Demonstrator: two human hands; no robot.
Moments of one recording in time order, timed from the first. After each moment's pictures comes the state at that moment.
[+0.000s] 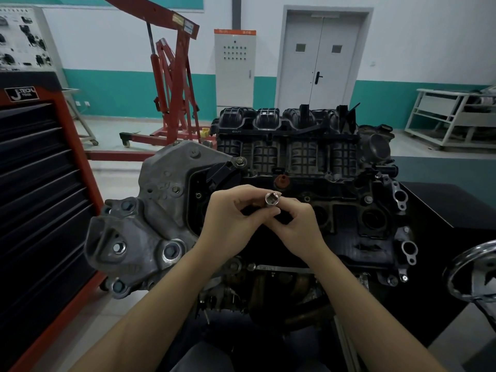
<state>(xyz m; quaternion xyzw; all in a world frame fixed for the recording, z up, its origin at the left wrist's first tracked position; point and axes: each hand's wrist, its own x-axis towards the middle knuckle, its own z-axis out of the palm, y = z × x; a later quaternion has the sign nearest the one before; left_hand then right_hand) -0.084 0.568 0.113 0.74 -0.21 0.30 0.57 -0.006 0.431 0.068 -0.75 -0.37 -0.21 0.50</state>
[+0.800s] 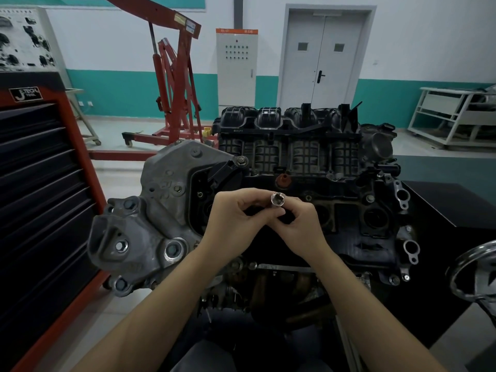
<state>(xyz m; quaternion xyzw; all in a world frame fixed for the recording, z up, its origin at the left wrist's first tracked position) -0.087 0.564 0.112 0.74 -0.20 0.29 0.57 -0.008 0.429 0.067 -0.74 -0.36 -0.21 0.52</state>
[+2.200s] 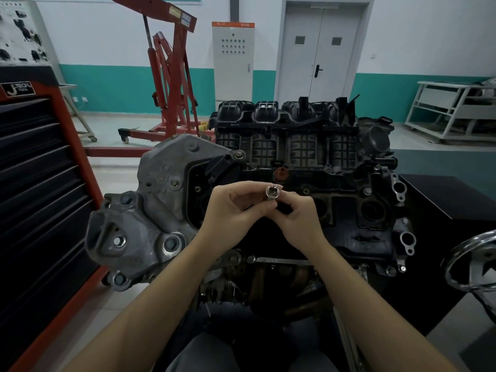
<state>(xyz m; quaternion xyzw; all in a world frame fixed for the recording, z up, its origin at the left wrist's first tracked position) -0.084 0.568 0.106 0.69 -0.23 0.24 0.64 -0.009 0.429 0.067 -0.73 -0.36 -0.20 0.54</state>
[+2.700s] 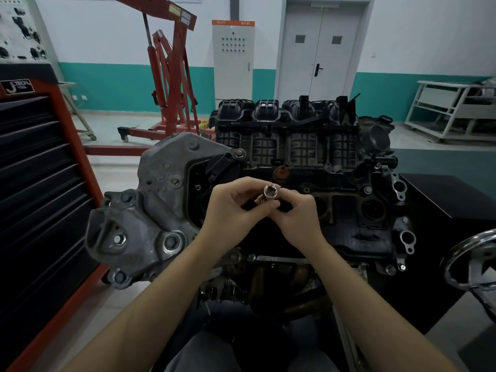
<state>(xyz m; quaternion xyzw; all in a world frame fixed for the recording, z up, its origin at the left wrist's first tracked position) -0.084 0.568 0.106 0.72 -0.22 0.28 0.60 -0.009 0.431 0.066 -0.74 -0.33 -0.20 0.56</state>
